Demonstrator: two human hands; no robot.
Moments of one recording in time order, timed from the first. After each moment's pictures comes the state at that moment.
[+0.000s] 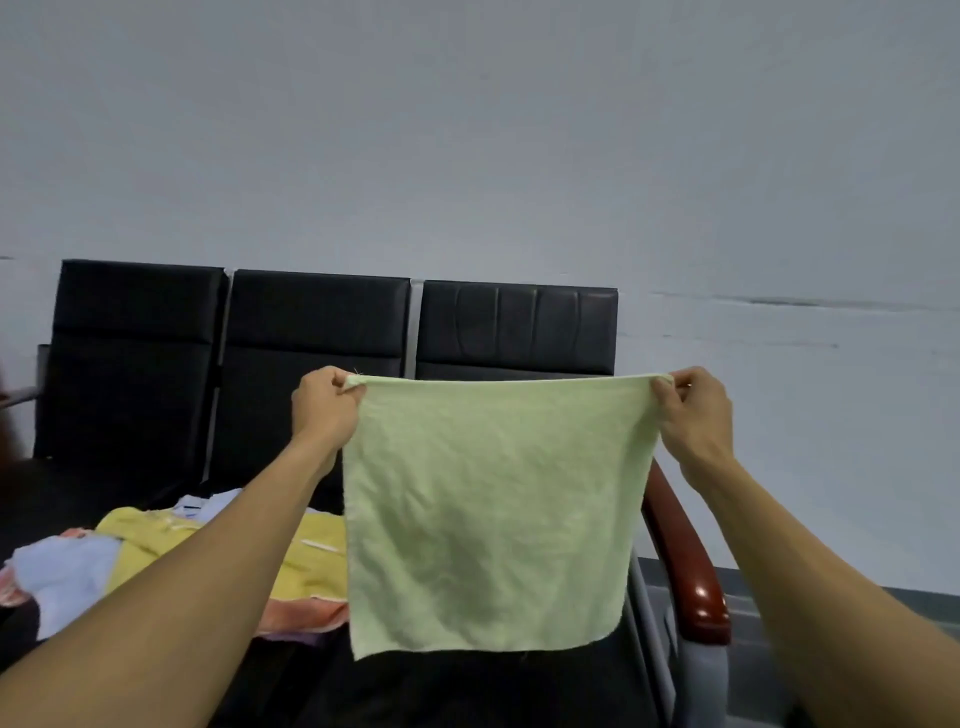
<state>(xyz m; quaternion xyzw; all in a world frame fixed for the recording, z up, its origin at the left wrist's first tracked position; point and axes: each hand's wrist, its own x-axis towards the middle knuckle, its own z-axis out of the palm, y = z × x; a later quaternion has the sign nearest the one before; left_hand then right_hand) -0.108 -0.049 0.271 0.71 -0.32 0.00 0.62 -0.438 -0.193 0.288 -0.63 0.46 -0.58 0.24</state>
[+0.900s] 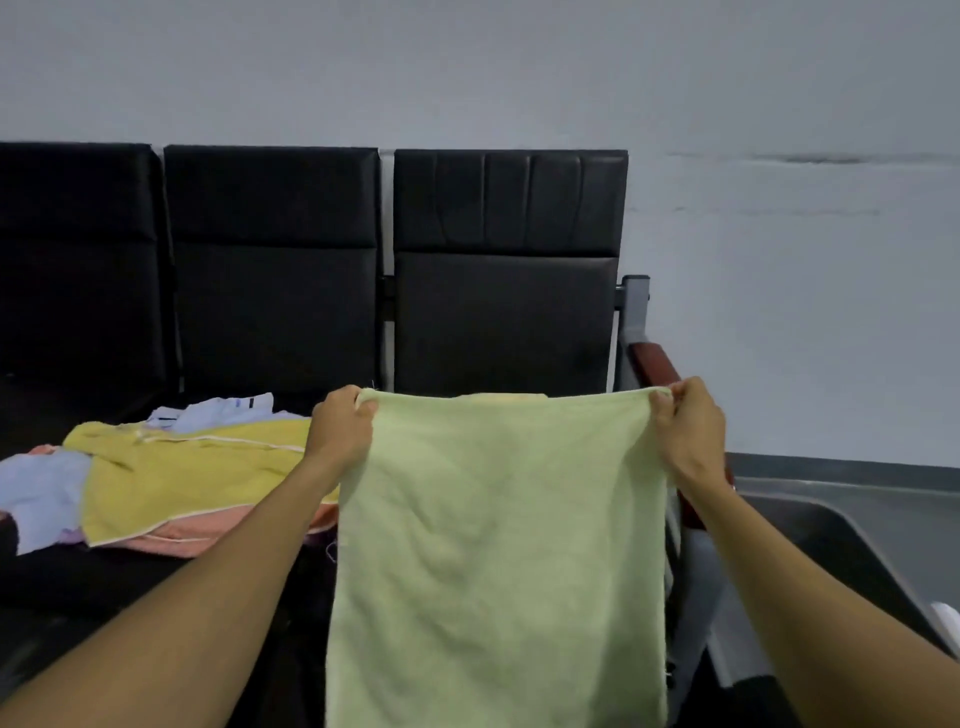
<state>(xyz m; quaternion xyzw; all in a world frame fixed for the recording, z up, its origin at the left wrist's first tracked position) -0.113 -0.084 0.120 0.82 -0.39 -0.07 0.42 -0.447 -0.216 0.132 -0.64 0.55 -0.48 0.22</state>
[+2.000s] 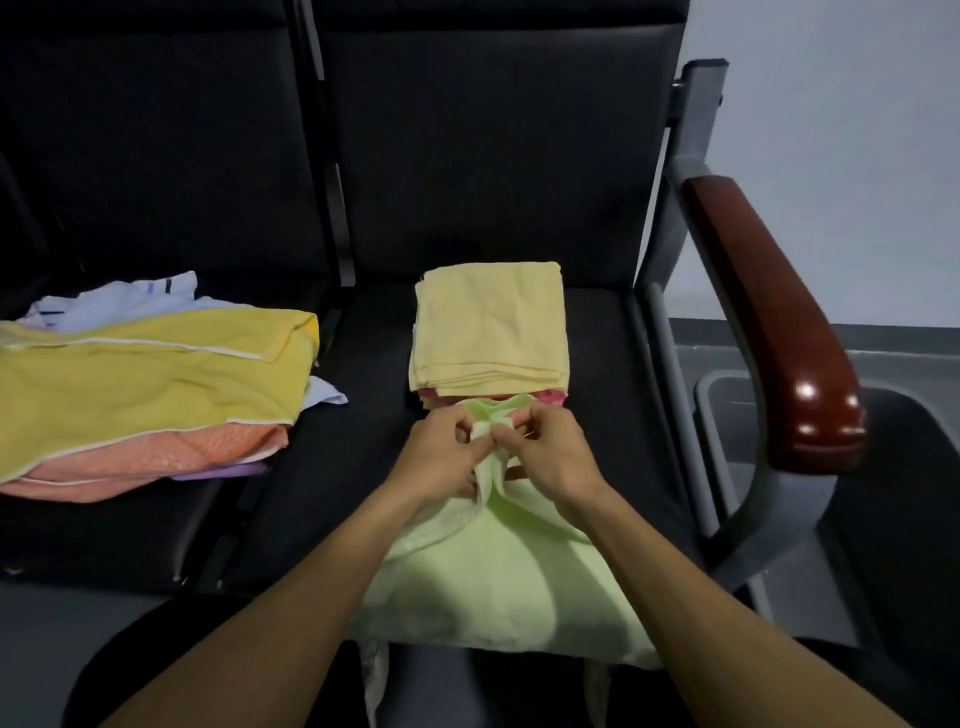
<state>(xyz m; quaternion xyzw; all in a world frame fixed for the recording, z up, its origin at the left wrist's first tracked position) -0.205 -0.153 -0.027 0.76 -0.40 -0.38 0.36 -0.337 -0.217 -0.044 -0.63 0.49 -0.26 0.54</state>
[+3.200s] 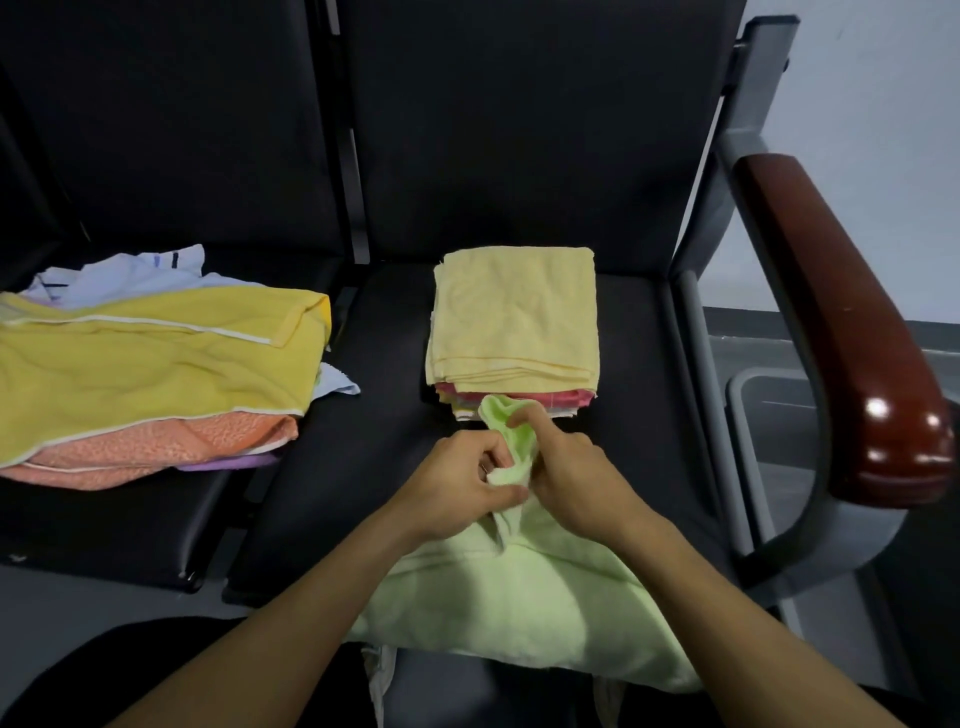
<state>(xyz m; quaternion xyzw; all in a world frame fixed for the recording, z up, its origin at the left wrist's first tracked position) -0.195 -0.141 -0.037 0.69 -0.51 -0.41 0.30 -0.344 -0.218 -0.042 -0.86 0.40 -0.03 0.32</state>
